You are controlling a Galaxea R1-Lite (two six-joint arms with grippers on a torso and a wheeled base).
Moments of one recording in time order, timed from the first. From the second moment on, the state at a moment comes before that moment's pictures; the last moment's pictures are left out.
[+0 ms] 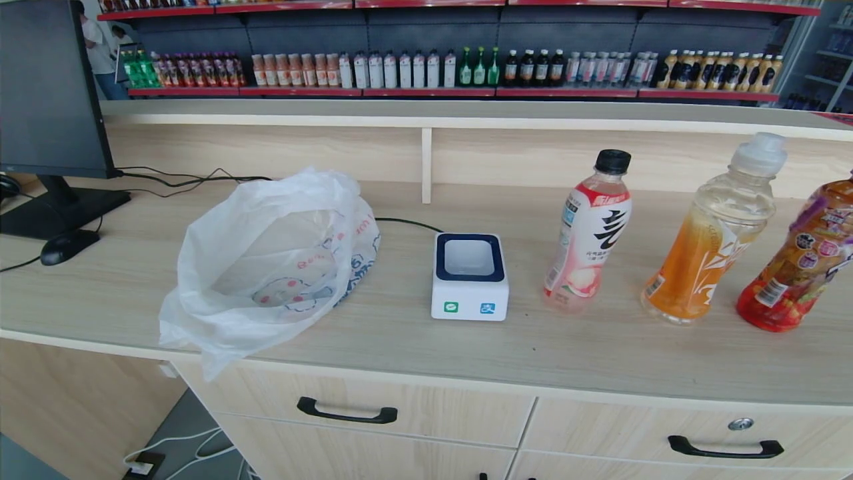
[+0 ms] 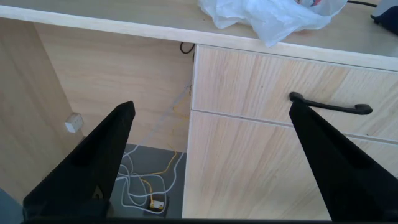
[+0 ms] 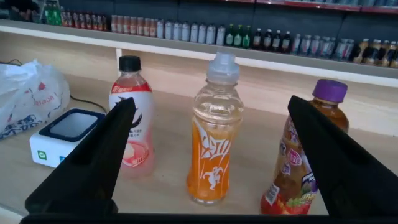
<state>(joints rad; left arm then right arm) 0.00 0.00 0.00 -0.01 0.01 -0.01 0.09 0.82 -0.33 -0.83 0.09 -0.10</state>
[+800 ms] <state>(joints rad) 0.00 0.00 0.00 -0.01 0.01 -0.01 0.52 1.25 -0.32 -1.30 -0.24 -0.09</state>
